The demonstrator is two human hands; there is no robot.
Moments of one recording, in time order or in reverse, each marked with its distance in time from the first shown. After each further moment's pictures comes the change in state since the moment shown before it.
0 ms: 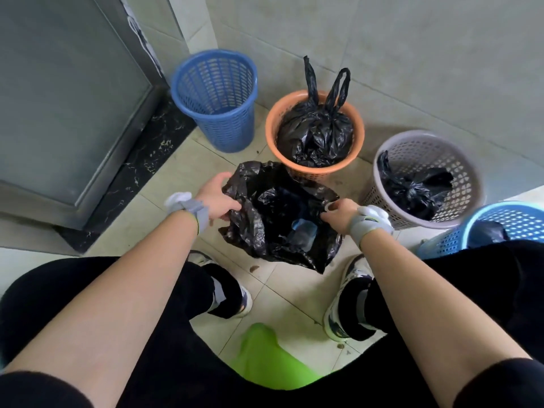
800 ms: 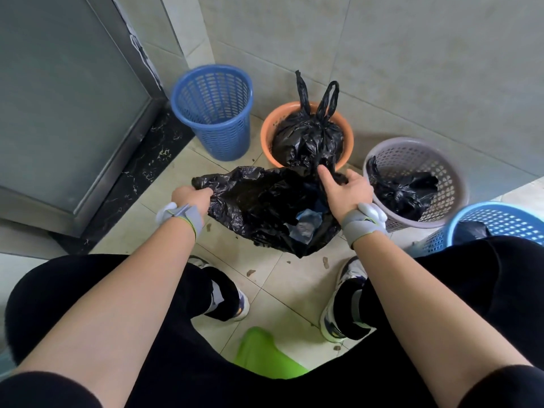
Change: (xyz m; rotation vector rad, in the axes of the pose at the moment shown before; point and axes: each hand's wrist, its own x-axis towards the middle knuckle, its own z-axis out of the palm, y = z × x) left_hand -0.001 -0.018 -0.012 -0.366 0.490 -0.232; right_hand -0.048 -0.021 -0.024 0.533 0.558 -0.179
